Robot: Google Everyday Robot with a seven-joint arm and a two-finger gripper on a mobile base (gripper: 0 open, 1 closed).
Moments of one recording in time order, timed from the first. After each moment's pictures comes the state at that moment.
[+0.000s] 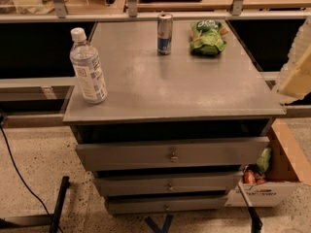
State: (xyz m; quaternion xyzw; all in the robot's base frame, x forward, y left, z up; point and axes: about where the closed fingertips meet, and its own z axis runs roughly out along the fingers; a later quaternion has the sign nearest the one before) arm 0.402 -0.167 1.092 -0.61 0.73 -0.13 0.28
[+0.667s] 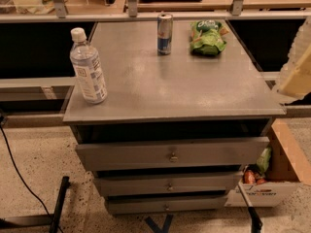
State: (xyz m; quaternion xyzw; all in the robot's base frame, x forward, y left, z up) arm 0.401 -0.167 1.092 -0.61 0.73 -0.13 0.28
